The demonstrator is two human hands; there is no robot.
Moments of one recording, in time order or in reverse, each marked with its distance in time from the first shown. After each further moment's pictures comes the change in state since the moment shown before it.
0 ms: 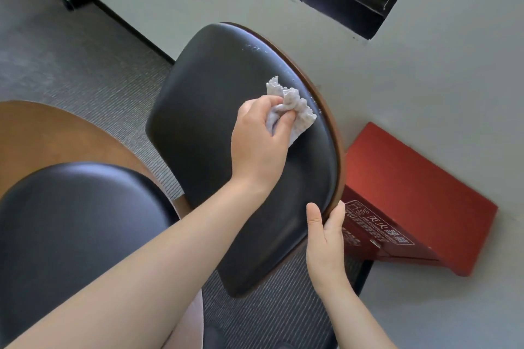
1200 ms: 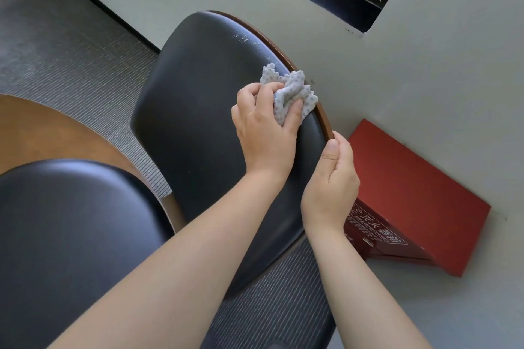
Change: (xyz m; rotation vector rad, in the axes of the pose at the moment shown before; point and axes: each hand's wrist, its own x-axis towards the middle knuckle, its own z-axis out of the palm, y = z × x) left_hand 0.016 -0.016 0.054 0.114 0.171 0.031; right_hand 0.060 -0.050 0.013 -0.211 0.463 -0.447
